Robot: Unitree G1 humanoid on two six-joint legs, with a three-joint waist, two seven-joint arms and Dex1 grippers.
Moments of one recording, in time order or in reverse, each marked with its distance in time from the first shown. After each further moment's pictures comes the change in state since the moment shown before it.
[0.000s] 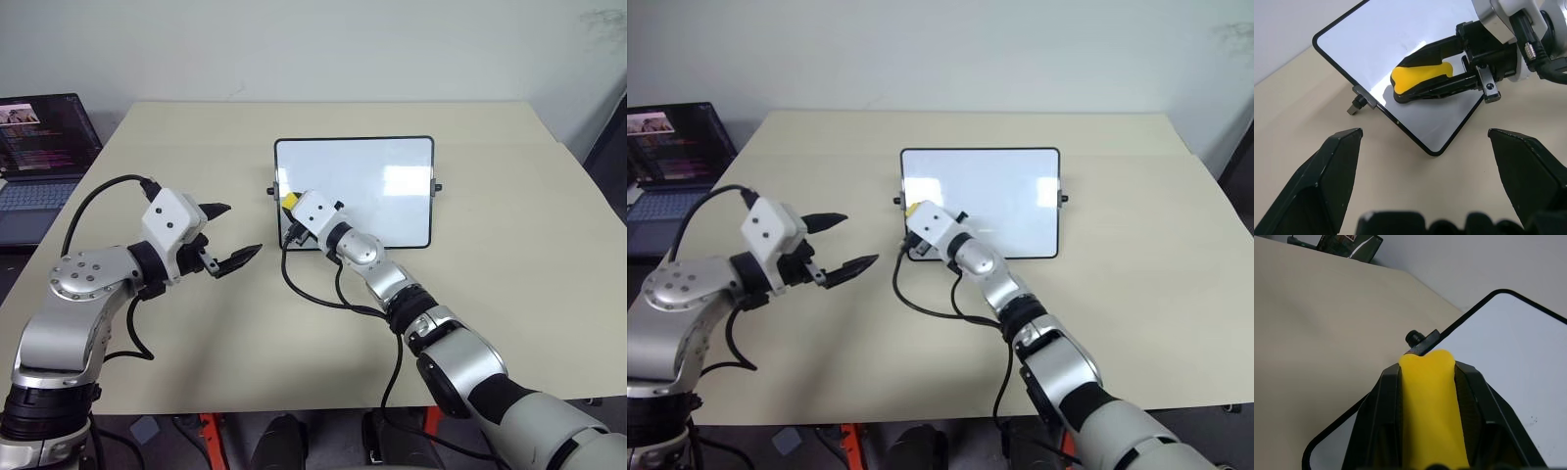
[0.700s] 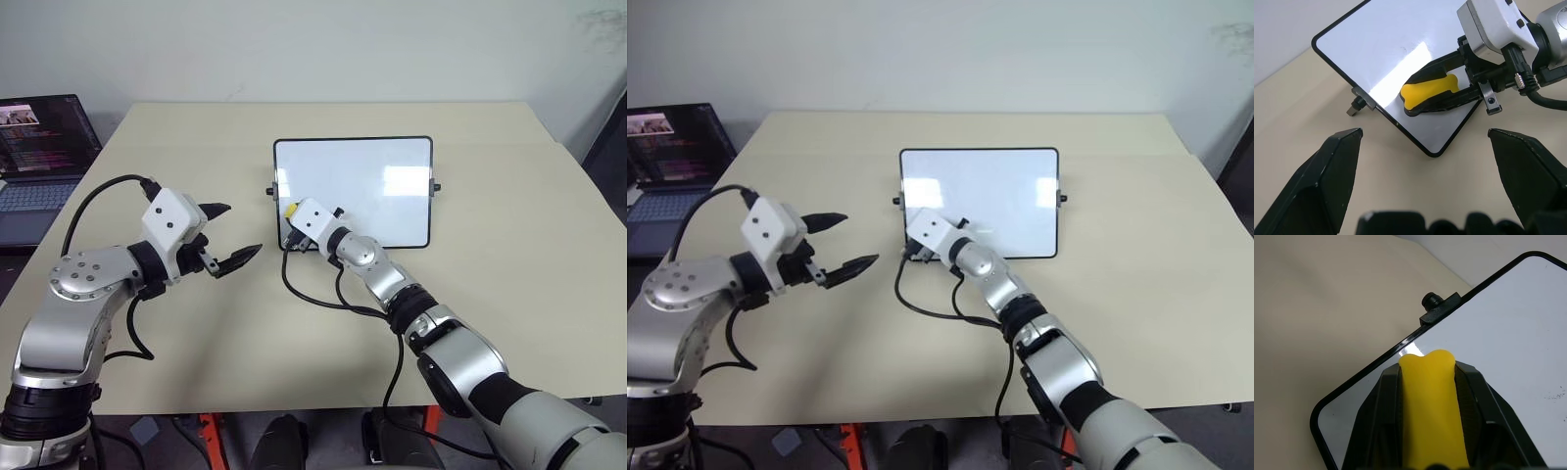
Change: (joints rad) left arm 0.000 -0.001 0.000 0.000 0.000 0.000 0.001; right arm -0.011 -0.015 0.027 0.015 -0.038 0.075 0.020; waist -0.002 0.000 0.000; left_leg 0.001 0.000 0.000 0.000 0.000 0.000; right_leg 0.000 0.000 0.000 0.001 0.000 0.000
